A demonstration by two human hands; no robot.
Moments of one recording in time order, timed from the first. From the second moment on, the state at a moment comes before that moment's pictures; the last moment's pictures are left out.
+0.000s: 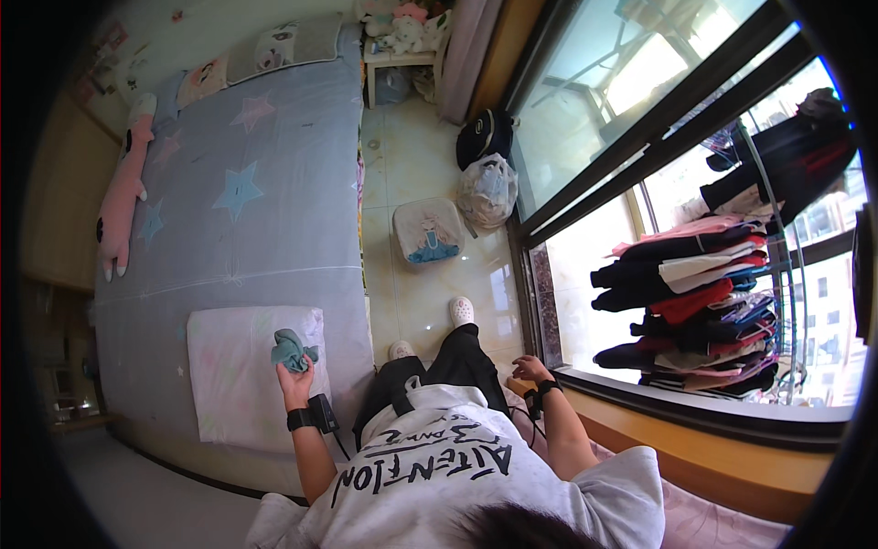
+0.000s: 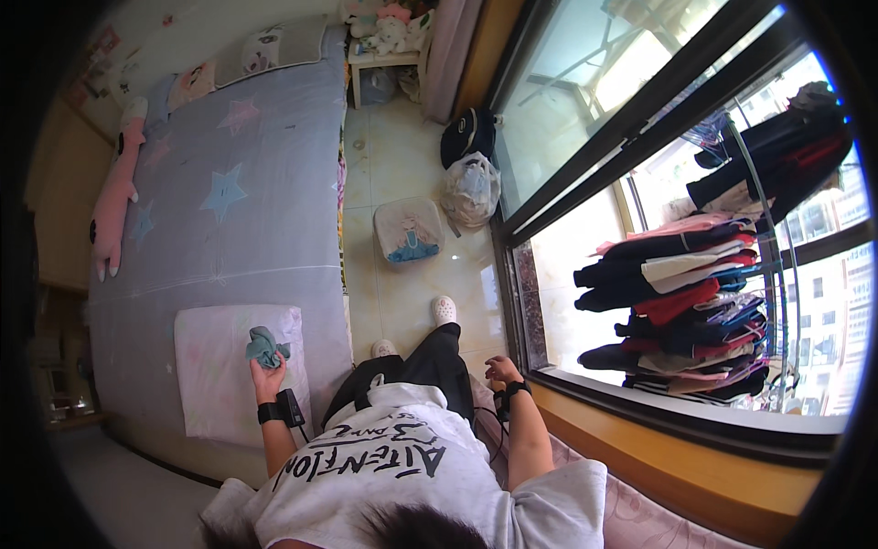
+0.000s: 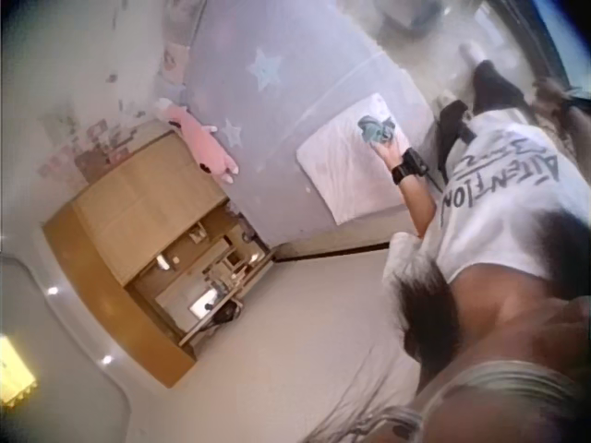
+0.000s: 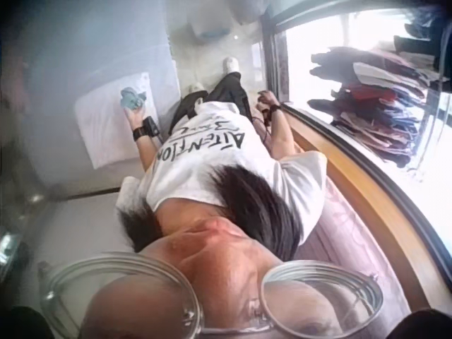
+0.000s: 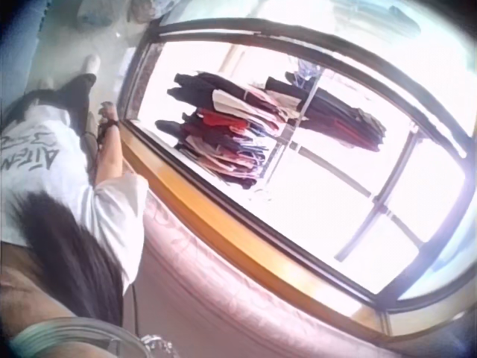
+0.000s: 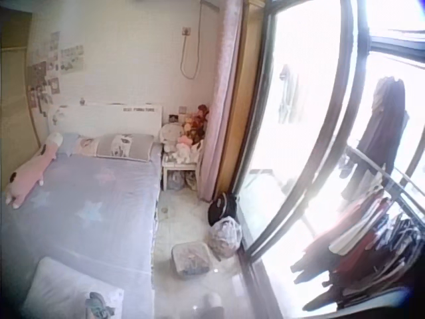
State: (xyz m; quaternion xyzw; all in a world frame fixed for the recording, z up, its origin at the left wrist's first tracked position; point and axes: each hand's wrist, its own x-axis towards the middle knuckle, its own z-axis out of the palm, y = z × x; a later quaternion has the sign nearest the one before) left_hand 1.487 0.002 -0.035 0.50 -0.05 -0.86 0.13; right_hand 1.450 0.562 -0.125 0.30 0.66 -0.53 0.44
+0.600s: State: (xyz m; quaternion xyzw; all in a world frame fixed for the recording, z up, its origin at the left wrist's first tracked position) left_hand 1.362 0.056 -0.019 0.38 -0.20 -0.90 -0.07; right_hand 1.607 0.553 -0.105 0.46 0.63 -0.55 0.30
